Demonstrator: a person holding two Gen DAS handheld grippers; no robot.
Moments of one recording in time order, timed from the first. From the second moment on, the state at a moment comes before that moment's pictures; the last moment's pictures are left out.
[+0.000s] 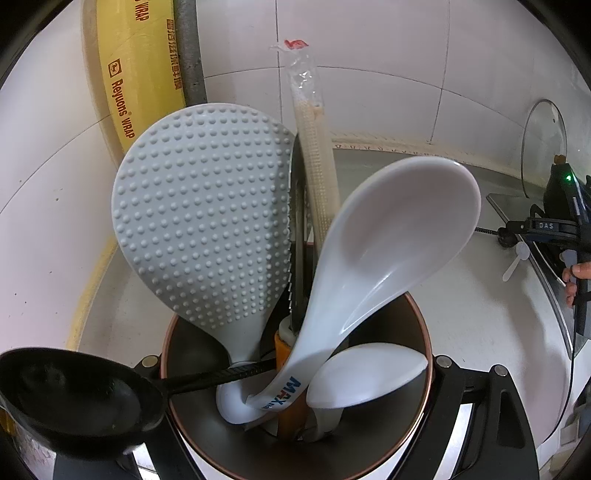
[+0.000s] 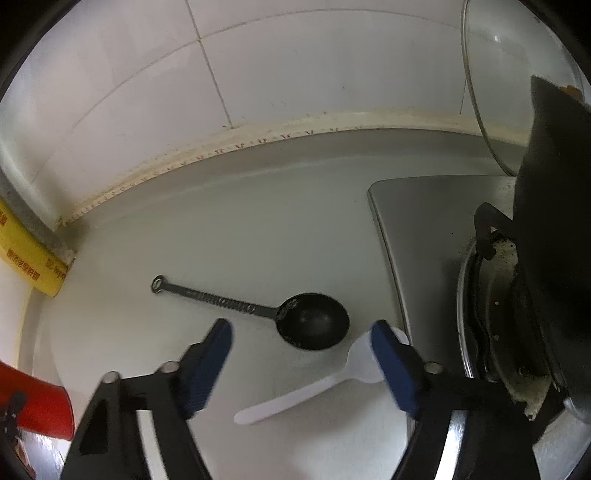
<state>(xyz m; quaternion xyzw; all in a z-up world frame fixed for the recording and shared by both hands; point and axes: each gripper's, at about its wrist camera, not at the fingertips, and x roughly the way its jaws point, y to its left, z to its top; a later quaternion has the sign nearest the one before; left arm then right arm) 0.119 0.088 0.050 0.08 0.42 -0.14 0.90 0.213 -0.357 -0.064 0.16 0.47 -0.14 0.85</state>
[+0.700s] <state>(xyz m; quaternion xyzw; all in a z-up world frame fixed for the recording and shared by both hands) 0.127 0.079 0.053 0.07 0.43 -0.13 0.89 0.214 -0.385 -0.091 0.21 0.49 -0.17 0.83</state>
